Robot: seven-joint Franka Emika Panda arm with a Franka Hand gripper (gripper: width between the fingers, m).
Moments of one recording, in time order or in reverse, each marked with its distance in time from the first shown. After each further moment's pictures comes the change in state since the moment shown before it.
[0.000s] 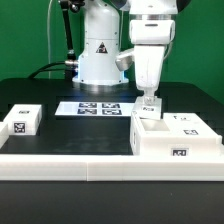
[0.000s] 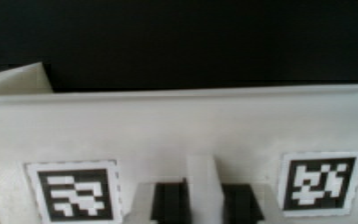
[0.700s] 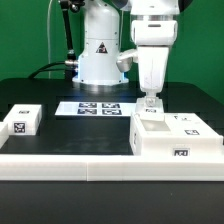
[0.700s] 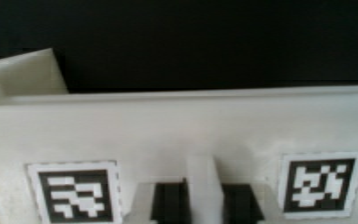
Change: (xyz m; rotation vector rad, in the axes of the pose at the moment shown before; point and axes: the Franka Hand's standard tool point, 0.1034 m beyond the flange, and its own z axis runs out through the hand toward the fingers) arm 0.002 0.008 0.001 0.000 0.002 -0.059
